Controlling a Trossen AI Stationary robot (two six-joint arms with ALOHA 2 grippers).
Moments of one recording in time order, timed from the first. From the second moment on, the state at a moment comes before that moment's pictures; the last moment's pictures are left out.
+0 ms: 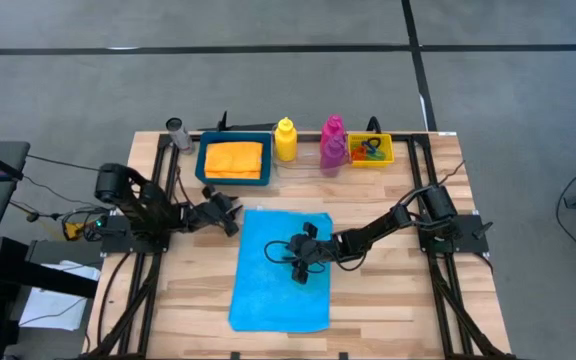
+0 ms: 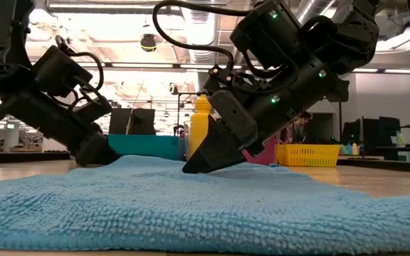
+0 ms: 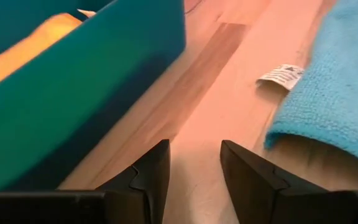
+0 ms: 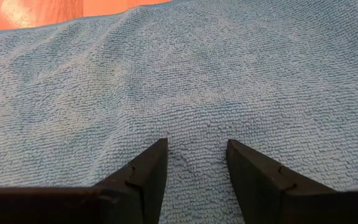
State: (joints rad) left arm 0.06 1.71 0.08 0.96 -0.55 -0.11; right arm 0.25 2.06 0.95 0.40 0.30 0.38
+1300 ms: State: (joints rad) left arm 0.02 1.63 0.01 0.96 -0.23 -0.36; right arm 0.25 2.06 0.95 0.40 0.30 0.38
